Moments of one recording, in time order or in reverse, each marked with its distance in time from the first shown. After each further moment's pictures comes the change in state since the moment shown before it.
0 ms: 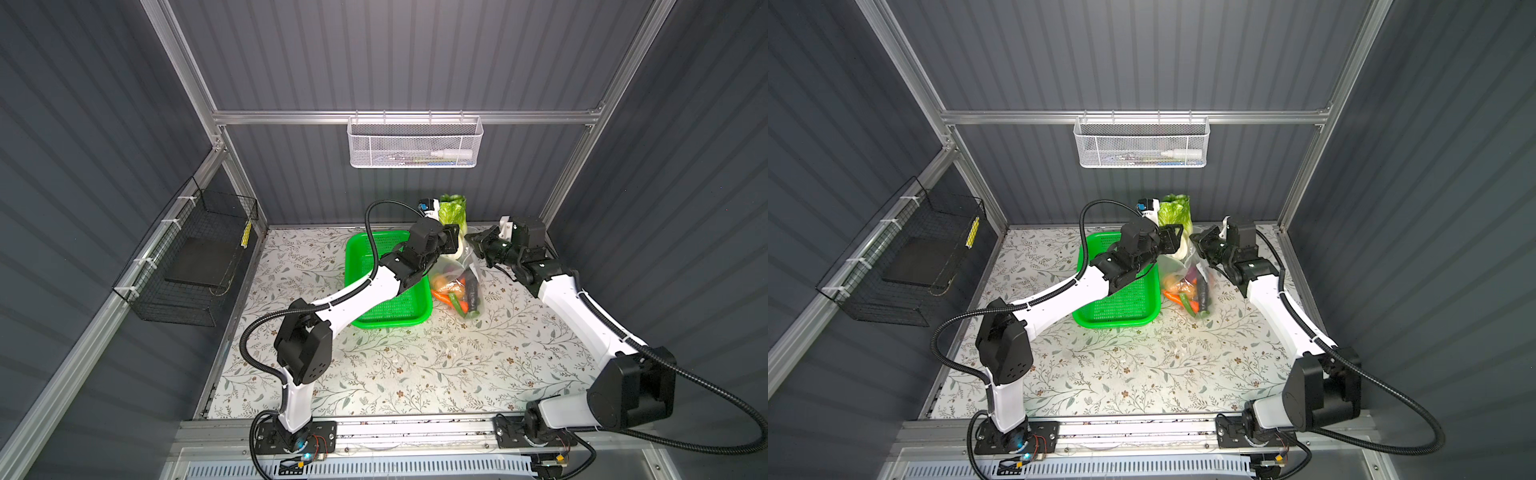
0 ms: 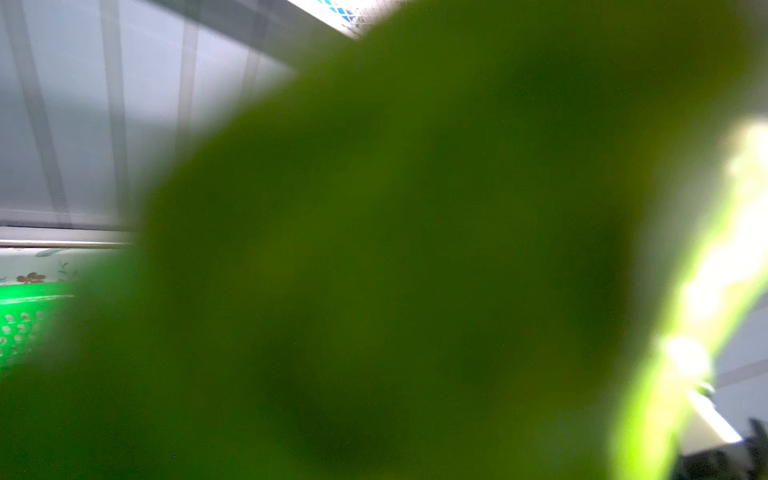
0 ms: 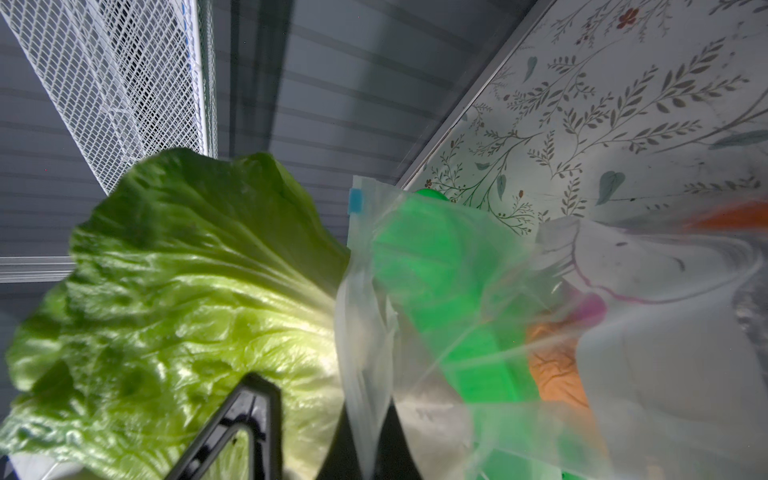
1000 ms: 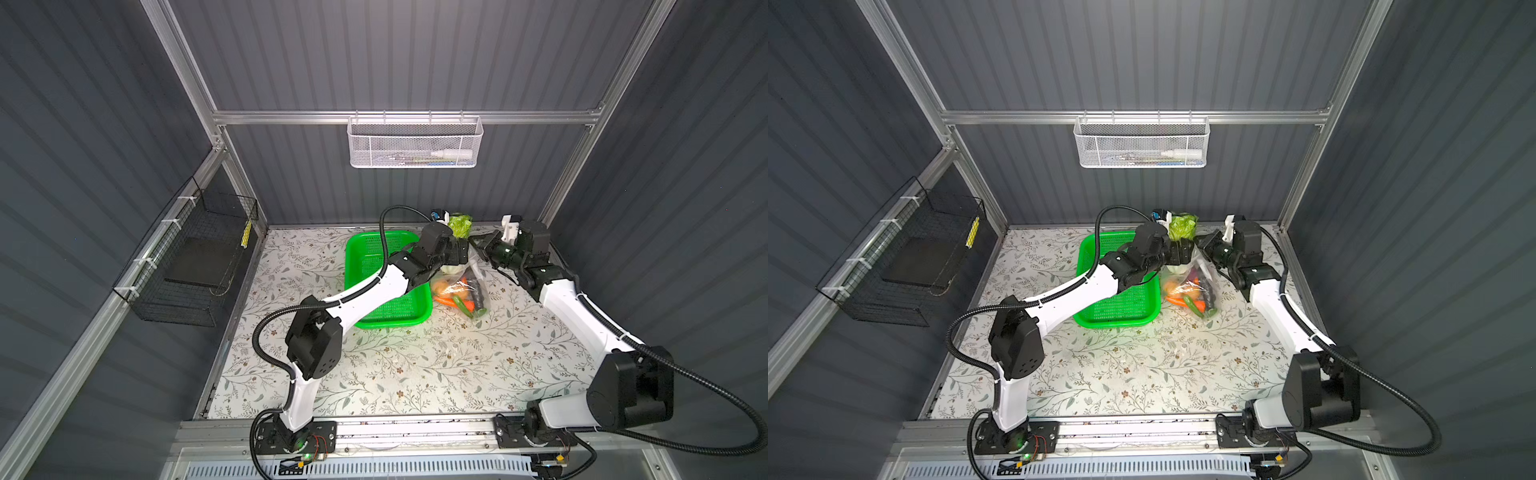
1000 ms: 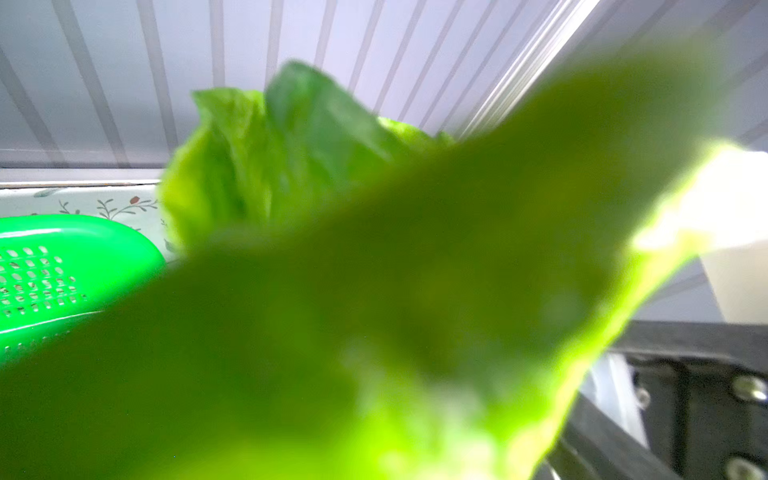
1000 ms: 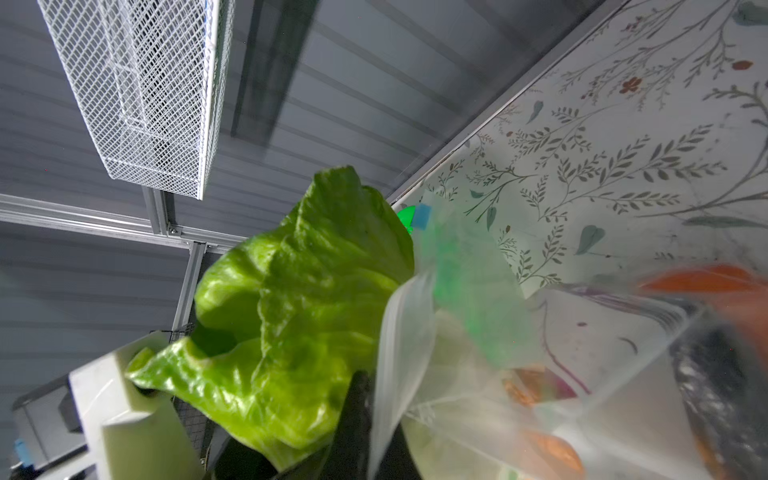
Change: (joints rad) left arm -0.012 0.067 0.096 -0.246 0.076 0.060; right arm -0.056 -0.003 -0.110 0.138 -0.072 -0.197
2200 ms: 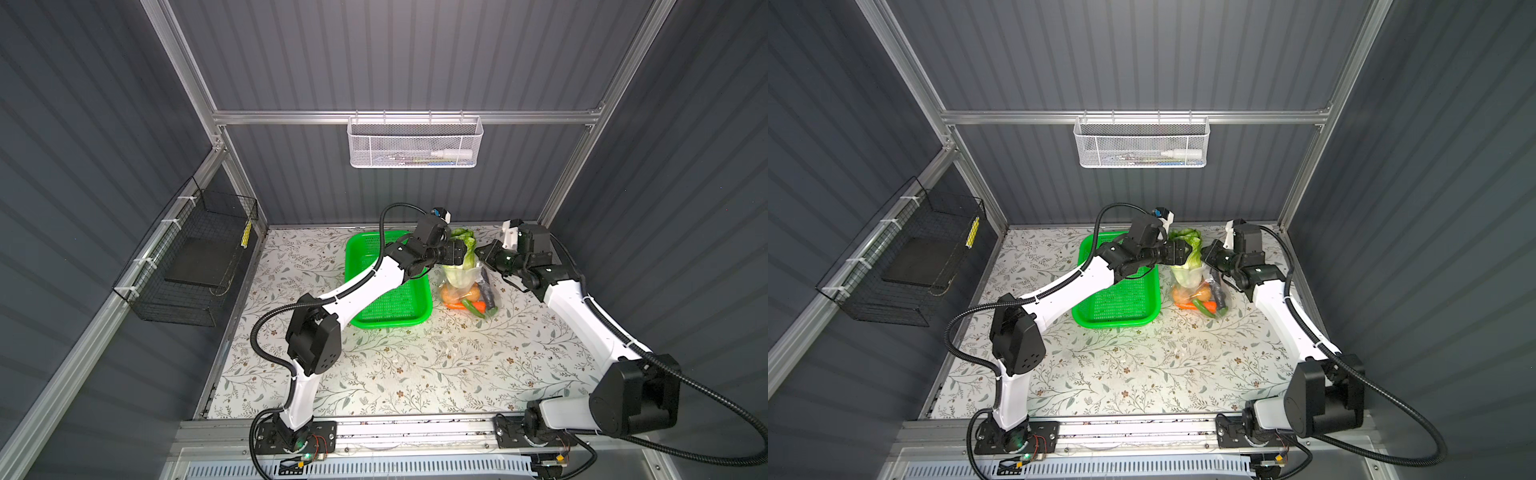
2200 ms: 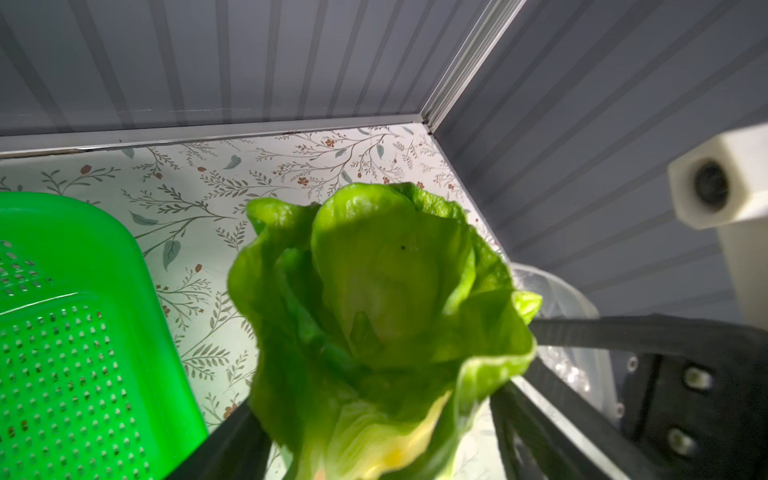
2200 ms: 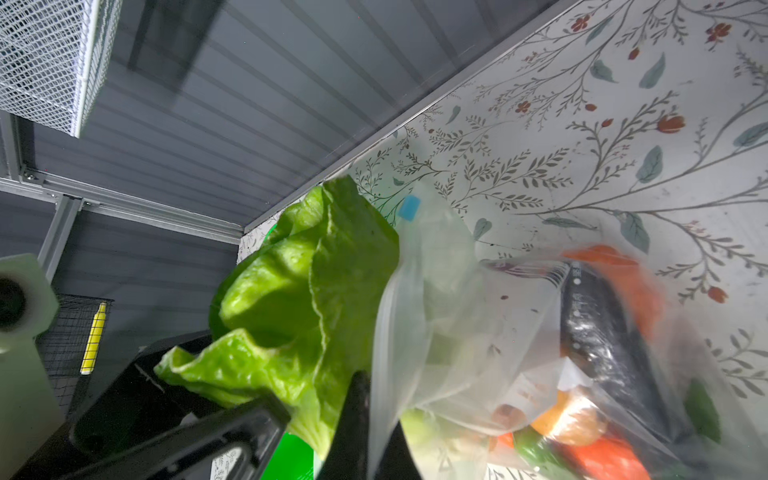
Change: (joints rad) left arm 0.055 0.027 0.092 -0.175 0.175 0.050; right arm -0.005 -0.034 0.048 -0.277 0.106 -0.271
